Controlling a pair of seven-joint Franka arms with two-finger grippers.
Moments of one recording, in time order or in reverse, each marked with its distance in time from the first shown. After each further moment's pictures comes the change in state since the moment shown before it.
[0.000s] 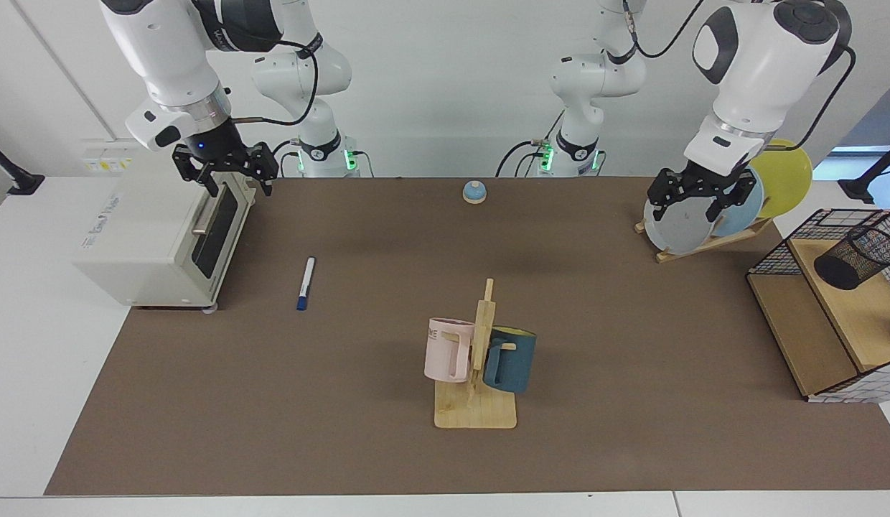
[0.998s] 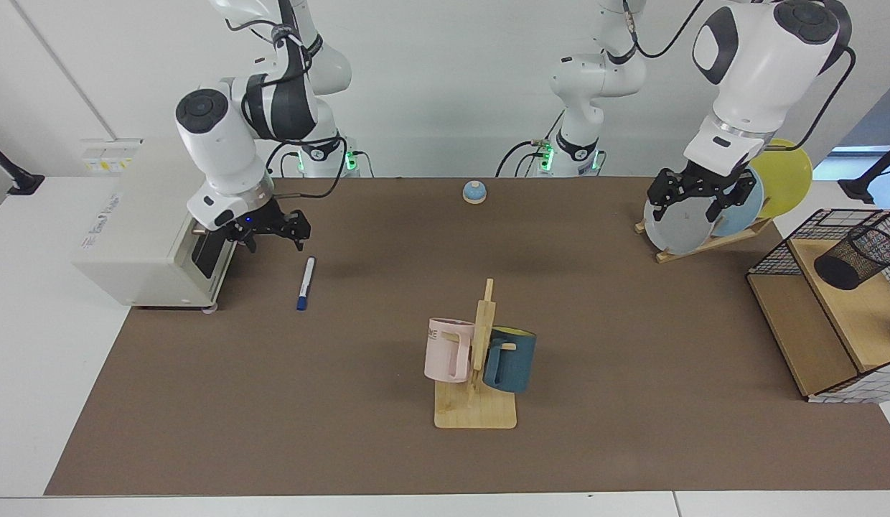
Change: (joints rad) left arm 0.000 0.000 0.000 -0.001 0.000 0.000 0.000; right arm 0.020 0.089 0.015 -0.286 0.007 0.356 0.024
